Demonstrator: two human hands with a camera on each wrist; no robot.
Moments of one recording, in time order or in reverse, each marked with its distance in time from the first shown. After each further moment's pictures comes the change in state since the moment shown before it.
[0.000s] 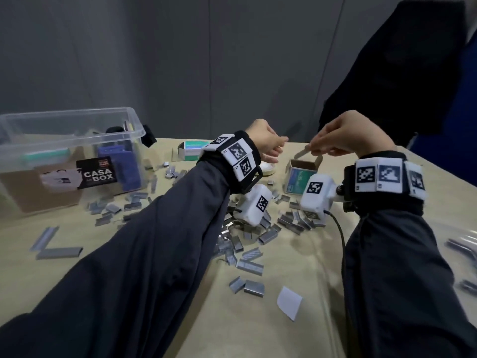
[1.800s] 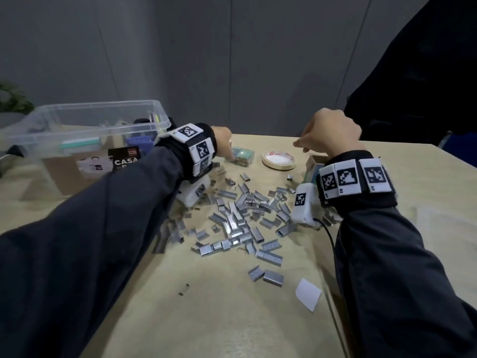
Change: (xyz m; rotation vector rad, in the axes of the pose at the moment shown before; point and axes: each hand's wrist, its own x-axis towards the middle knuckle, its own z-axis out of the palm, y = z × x) left_hand -0.025 -0.037 -0.092 1.070 0.000 -0.169; right_hand 0.011 -0.039 0.065 -0.546 0.141 -0.045
